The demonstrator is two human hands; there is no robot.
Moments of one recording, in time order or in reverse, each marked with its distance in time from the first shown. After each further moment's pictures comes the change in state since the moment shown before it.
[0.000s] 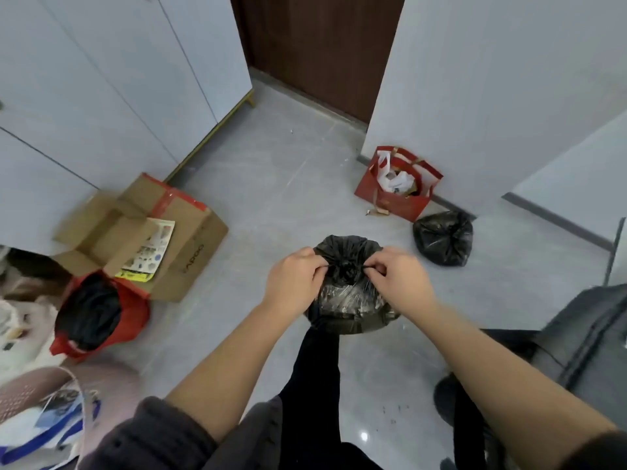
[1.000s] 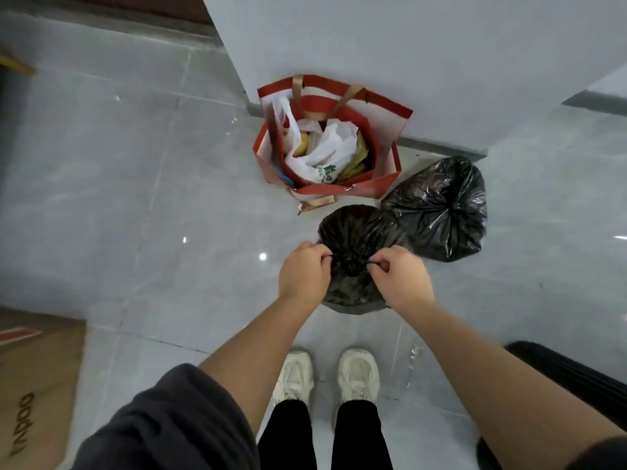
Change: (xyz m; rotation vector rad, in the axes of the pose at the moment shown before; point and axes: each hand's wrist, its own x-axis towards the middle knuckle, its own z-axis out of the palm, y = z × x) left_hand 0.449 -0.014 0.451 -0.081 -0.389 -0.134; right_hand 0.328 0.447 0.189 0.226 0.025 0.597
